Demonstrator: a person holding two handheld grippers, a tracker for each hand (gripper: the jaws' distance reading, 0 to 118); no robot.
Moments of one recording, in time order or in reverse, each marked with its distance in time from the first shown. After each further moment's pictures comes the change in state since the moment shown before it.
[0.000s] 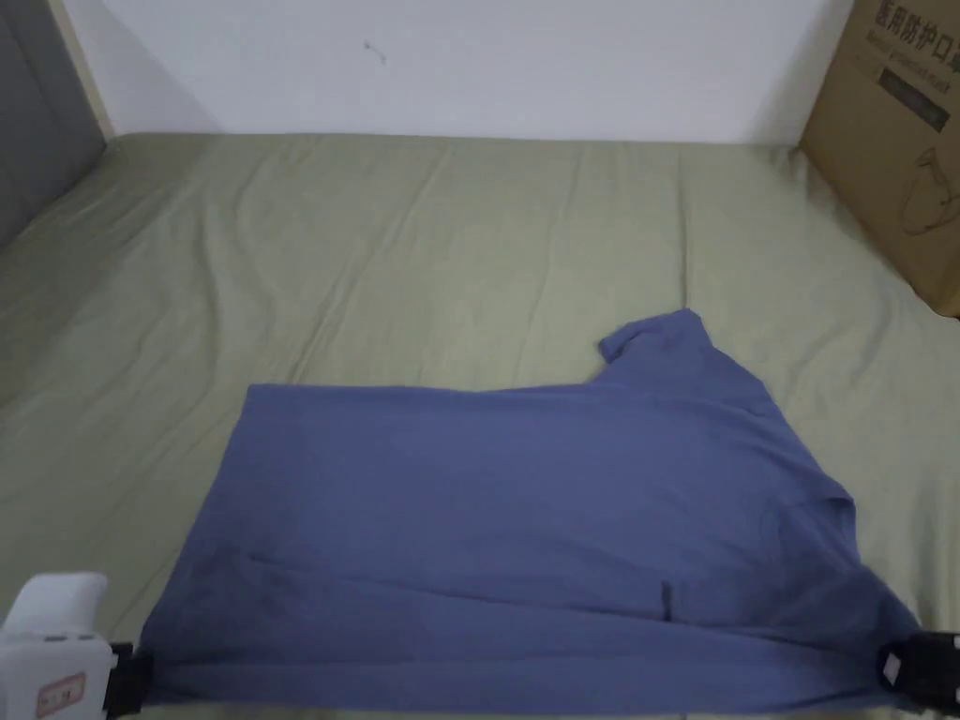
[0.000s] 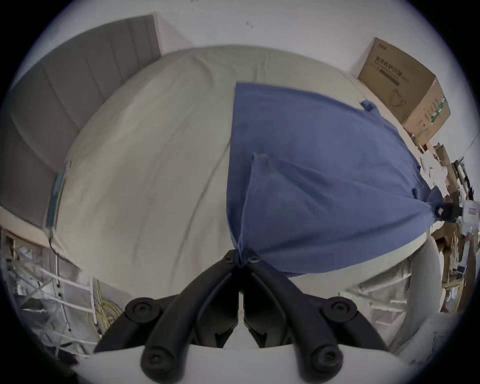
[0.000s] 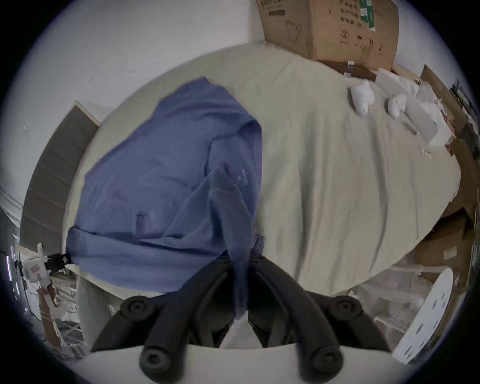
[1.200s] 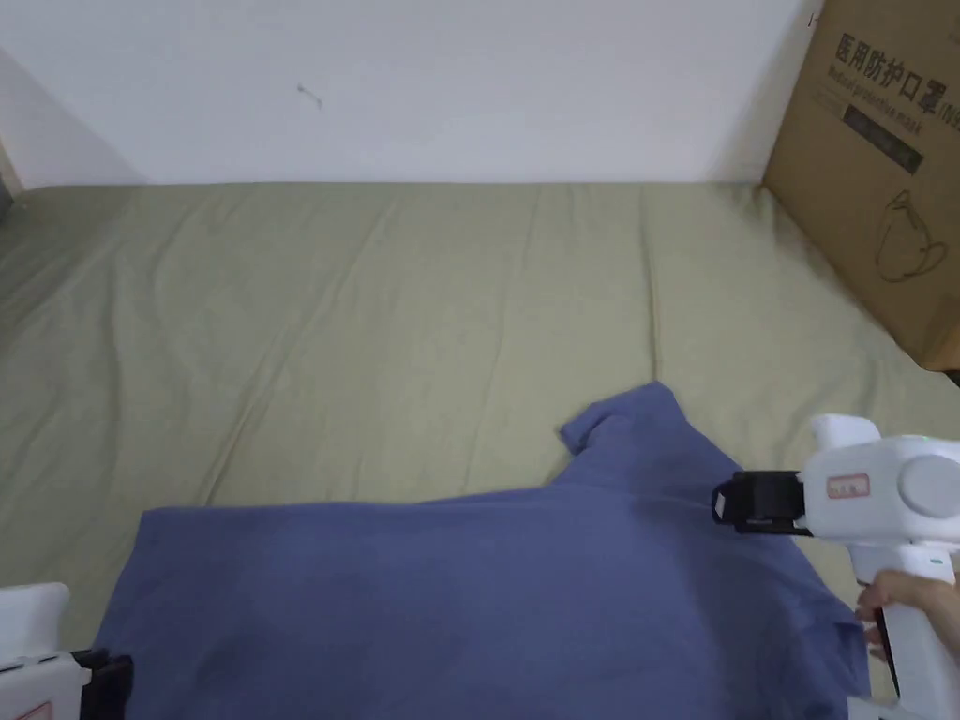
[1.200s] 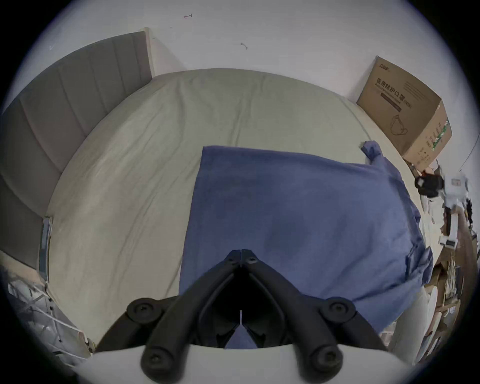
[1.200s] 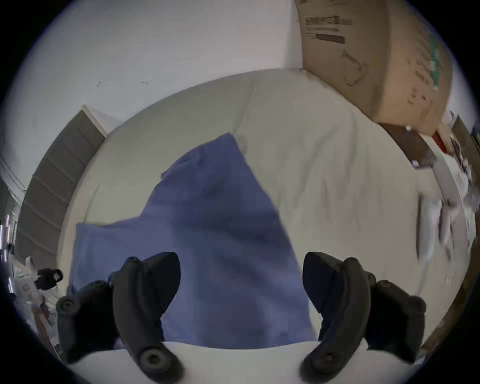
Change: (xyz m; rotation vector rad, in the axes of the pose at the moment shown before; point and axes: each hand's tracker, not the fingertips) left arm 0.060 0.144 -0.026 0.152 -0.030 0.000; right arm -0.069 0.248 -0.102 0.123 0.034 0.143
